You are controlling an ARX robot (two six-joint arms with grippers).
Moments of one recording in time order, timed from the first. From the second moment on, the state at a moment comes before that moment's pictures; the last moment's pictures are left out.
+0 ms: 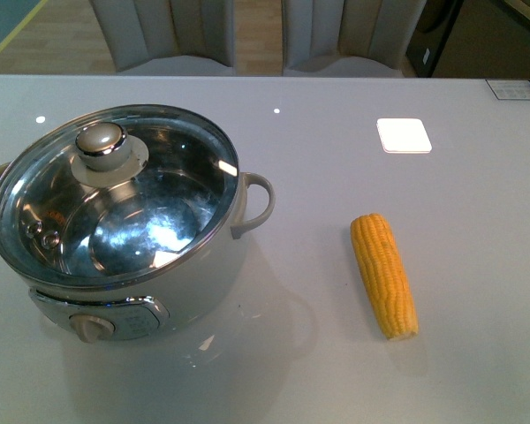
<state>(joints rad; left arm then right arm) 0.00 0.01 0.01 0.00 0.00 -0.01 0.00 0.01 0.03 0.00 0.00 0.00</state>
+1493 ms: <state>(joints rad) -0.28 1.24 0.34 0.58 -0.13 -0.01 0.00 0.01 0.03 0.00 0.00 0.01</state>
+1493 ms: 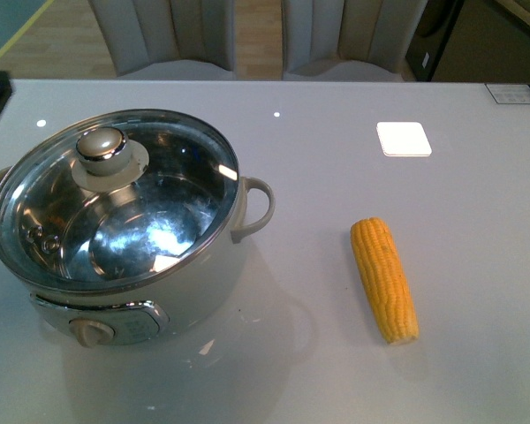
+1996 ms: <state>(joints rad) -0.33 1.94 0.64 0.91 -0.25 -0.08 0.00 0.01 0.03 0.00 0.00 0.00</state>
